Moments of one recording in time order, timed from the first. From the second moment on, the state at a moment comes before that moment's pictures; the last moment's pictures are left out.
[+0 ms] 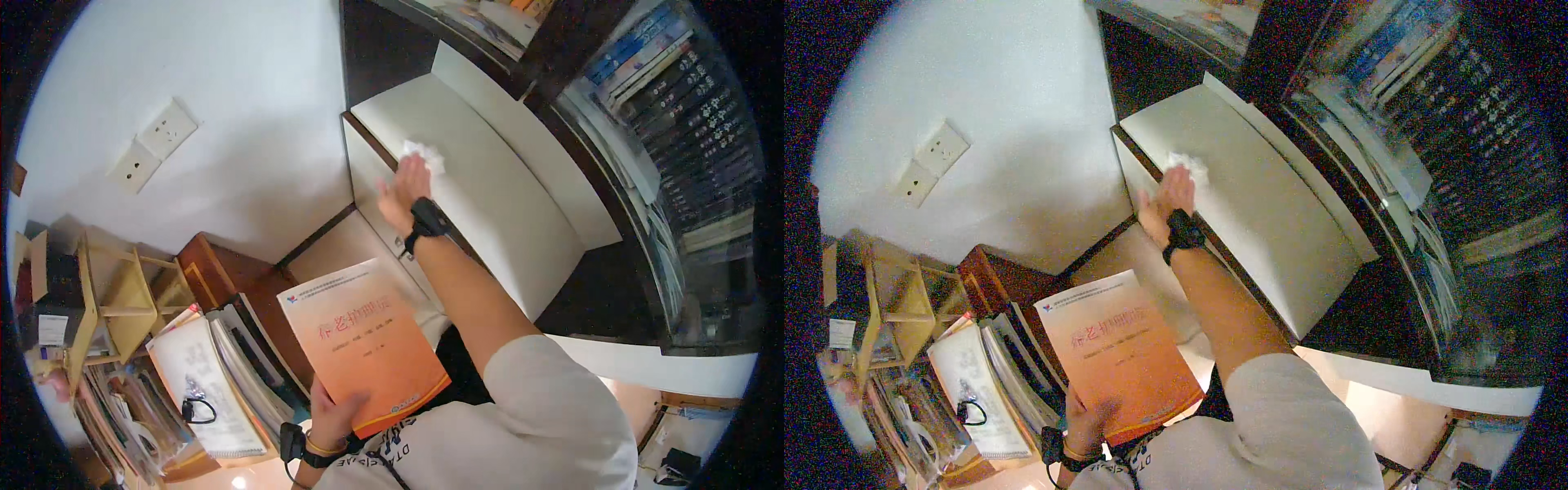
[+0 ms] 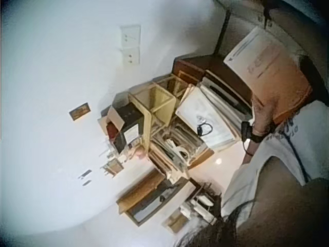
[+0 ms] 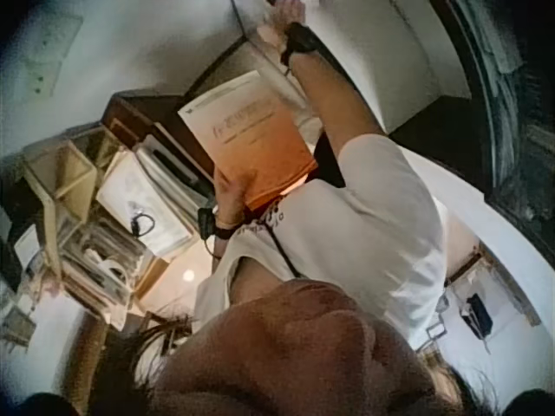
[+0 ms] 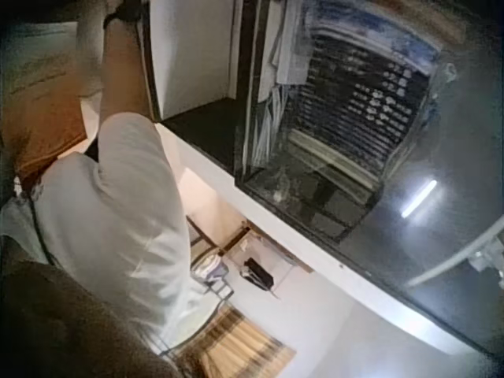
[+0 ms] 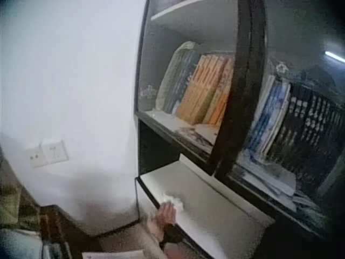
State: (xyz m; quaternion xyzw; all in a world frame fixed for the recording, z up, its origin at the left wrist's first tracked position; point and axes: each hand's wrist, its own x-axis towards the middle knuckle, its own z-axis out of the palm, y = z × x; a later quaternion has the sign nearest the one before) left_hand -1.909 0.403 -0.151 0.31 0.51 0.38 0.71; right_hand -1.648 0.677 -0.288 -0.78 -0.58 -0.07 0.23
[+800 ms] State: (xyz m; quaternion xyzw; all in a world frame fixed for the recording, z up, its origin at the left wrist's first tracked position) left_hand -1.927 0.317 -0.084 0.30 0.40 0.46 0.73; right_hand -1.471 0.554 -0.369 -0.80 -0.52 0.04 0.30
